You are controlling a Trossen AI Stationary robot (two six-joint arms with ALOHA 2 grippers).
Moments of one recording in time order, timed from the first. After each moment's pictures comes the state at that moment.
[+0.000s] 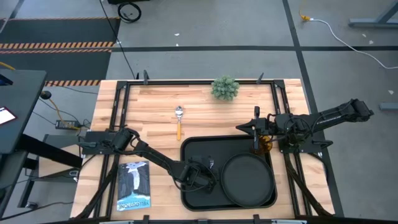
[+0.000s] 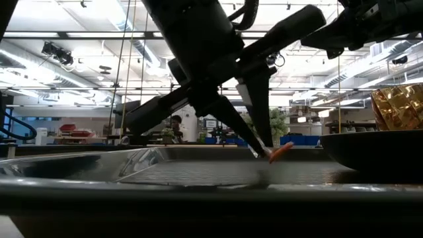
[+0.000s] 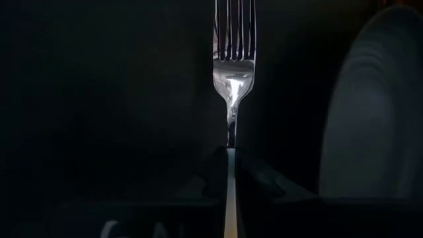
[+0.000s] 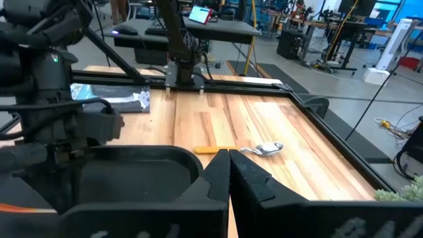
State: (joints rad) left arm -0.44 2.22 1.63 -0.48 -0.46 -1.90; right arm 0.17 0.68 0.33 0.19 0.30 -0.07
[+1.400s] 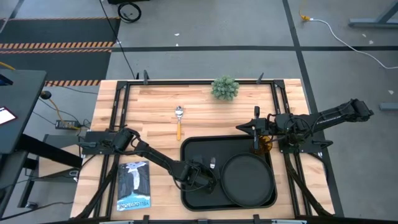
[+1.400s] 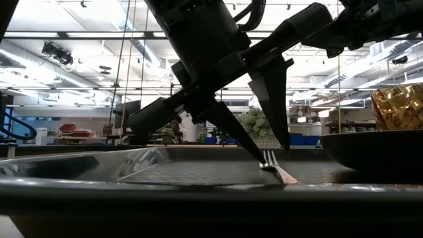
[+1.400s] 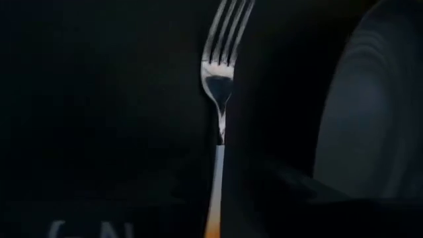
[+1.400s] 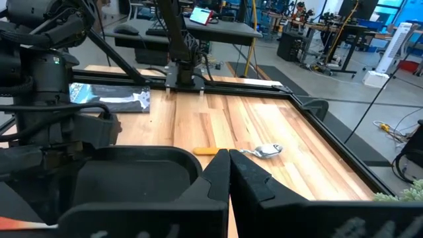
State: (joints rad) left arm -0.44 2.22 1.63 -0.44 -0.42 -1.91; right arm 0.17 0.68 0.33 0.19 0.29 -0.09
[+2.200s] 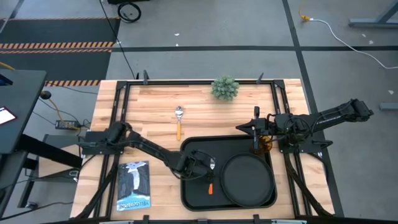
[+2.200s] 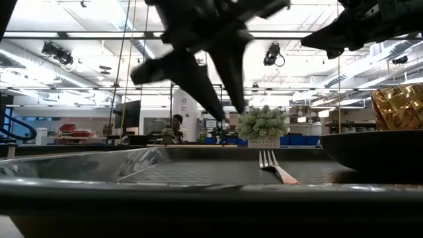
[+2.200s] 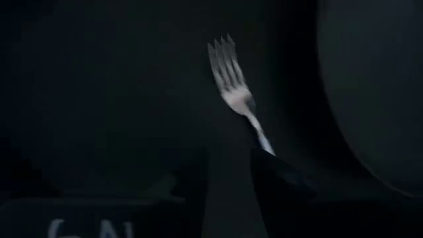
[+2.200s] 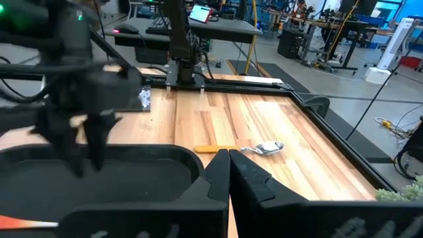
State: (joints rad) left arm -0.39 2.09 1.63 -0.69 -0.32 -1.33; right arm 0.17 0.68 0.33 0.19 0.29 -0.07
